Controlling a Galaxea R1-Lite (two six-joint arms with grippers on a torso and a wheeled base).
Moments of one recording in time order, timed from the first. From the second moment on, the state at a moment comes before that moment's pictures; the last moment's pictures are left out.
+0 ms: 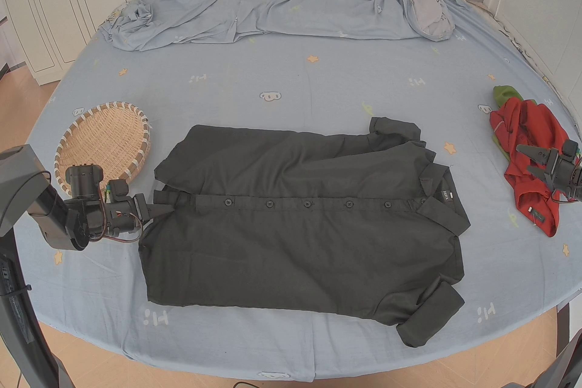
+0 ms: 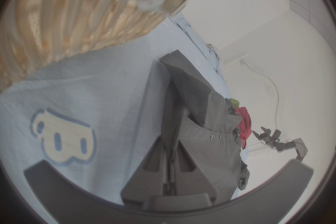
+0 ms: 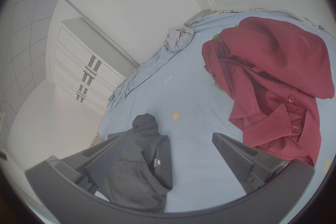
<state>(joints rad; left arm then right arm) 0.17 2.20 -0.90 -0.74 -0.83 -0.35 -0.49 1.84 -0.86 -0.64 0.87 0.38</state>
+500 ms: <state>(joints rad) 0.08 2.14 -0.77 -0.81 -0.83 -0.30 -0.46 1.84 -0.83 -0.64 0.87 0.38</state>
